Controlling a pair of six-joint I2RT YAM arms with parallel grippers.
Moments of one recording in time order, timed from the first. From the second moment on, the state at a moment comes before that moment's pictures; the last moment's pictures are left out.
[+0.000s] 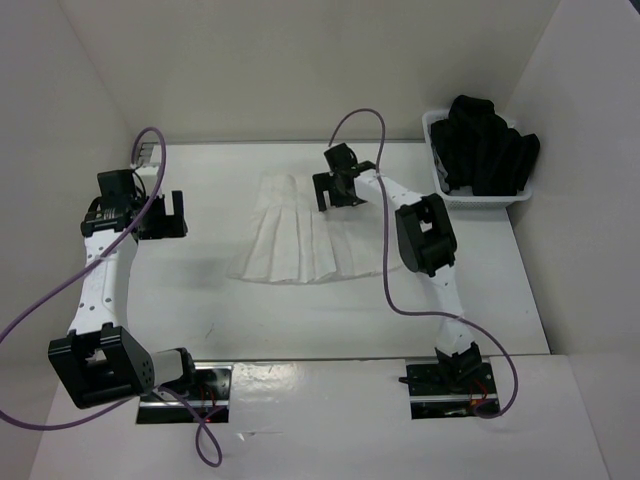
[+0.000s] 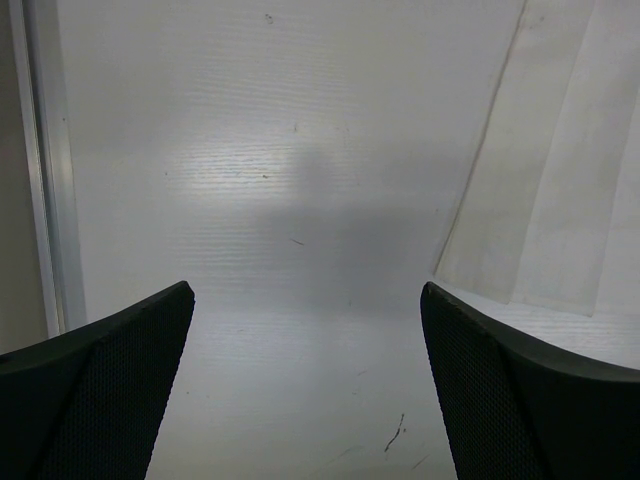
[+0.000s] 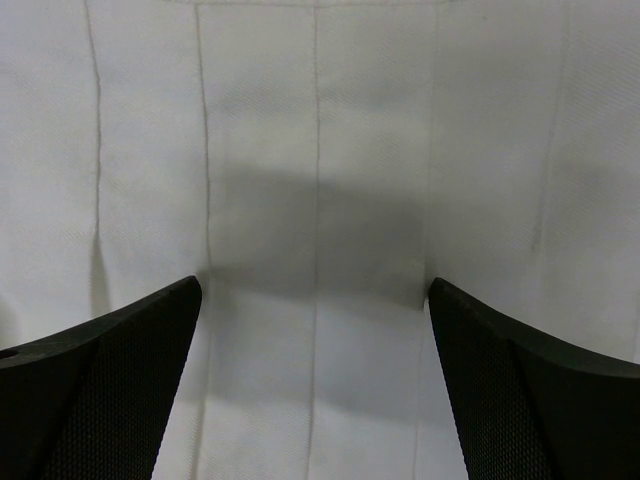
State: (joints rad) left arm 0.26 1.24 1.14 -0.74 0.16 0.12; right arm 0.47 2.37 1.96 -0.57 0.10 0.22
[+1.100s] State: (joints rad) left arm 0.26 1.45 1.46 -0.83 0.37 0.15; right arm 0.62 2.11 1.86 -0.73 0.10 0.18
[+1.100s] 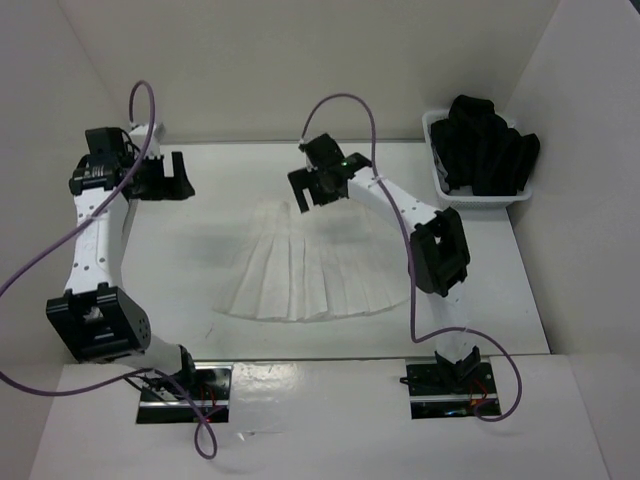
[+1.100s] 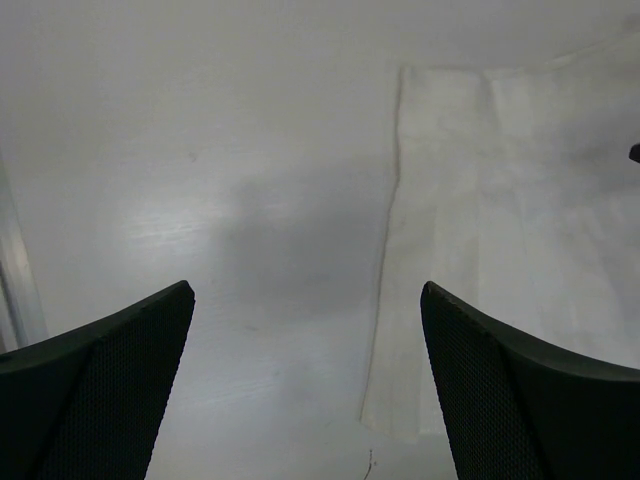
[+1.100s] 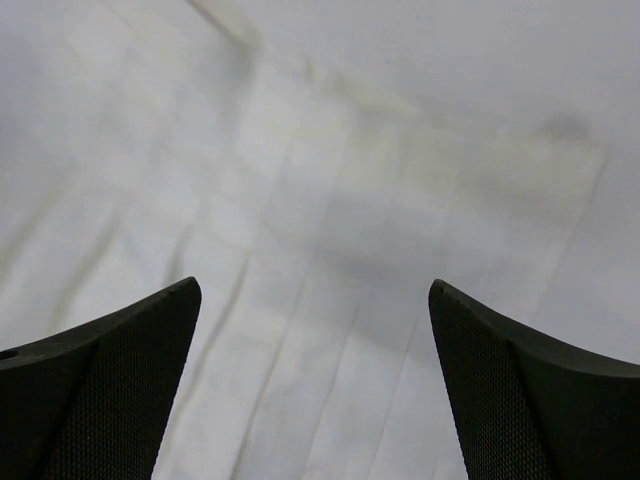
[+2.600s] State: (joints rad) left arm 0.01 2.43 2.07 -0.80 0.64 0.19; right arm 0.12 2.16 1.90 -0.76 -0.35 -0.09
